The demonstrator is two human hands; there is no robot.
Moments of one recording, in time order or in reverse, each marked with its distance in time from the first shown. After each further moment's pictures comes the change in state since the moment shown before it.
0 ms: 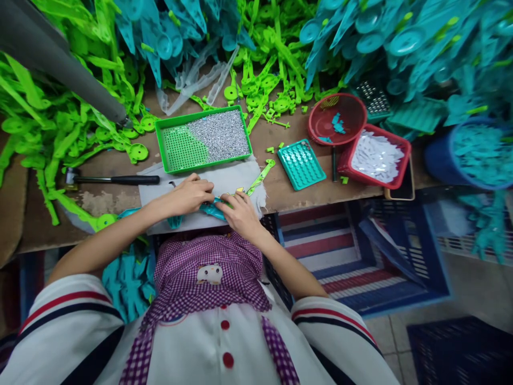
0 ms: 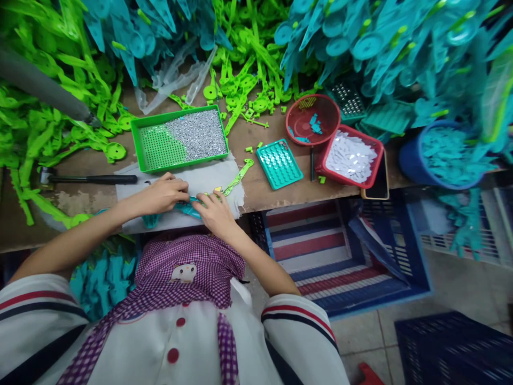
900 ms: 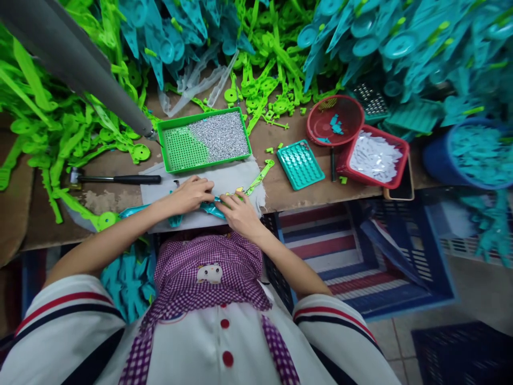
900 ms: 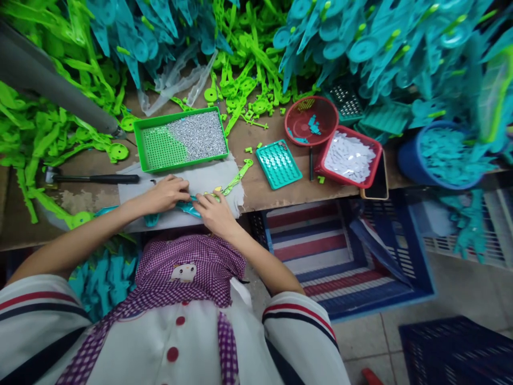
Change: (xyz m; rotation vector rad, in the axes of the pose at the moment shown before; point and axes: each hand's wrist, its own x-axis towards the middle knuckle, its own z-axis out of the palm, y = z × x) left_hand -0.001 -0.002 0.014 -0.034 0.049 -0.019; right_hand 0.001 0.000 -0.005 -0.005 -0.093 -0.043
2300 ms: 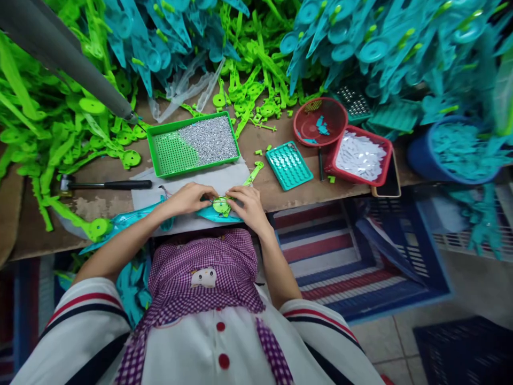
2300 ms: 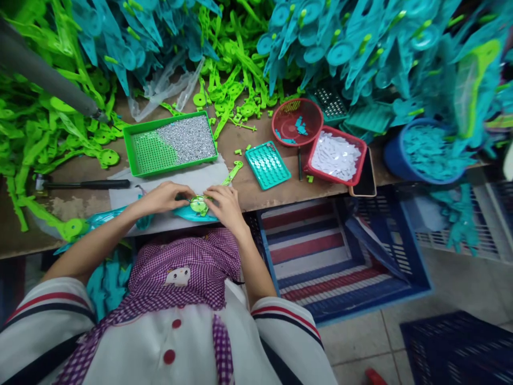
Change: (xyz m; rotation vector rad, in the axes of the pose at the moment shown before) left_hand 0.026 0.015 -0.004 -0.488 0.036 -0.243; right_hand -0.014 0.039 -0.003 0.451 0.238 0.372
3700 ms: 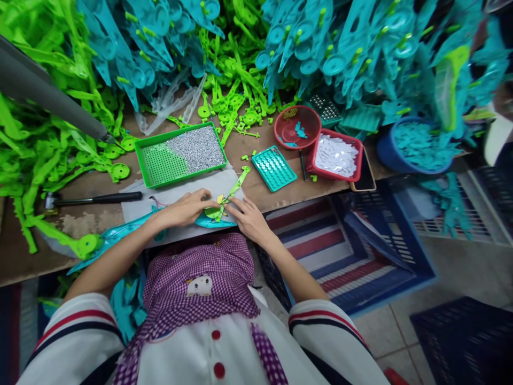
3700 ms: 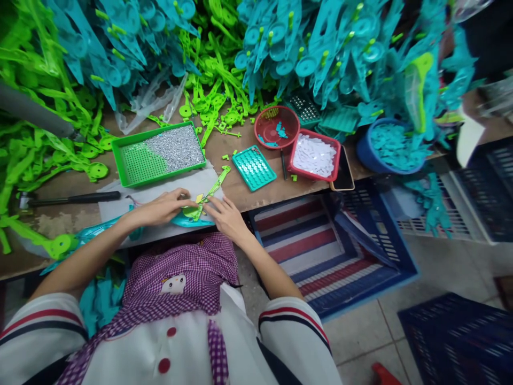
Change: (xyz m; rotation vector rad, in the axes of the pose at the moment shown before) left_hand 0.000 0.005 0.009 0.251 -0.129 0.101; right_hand -0.036 0.017 -0.016 -0.428 -0.155 -0.225
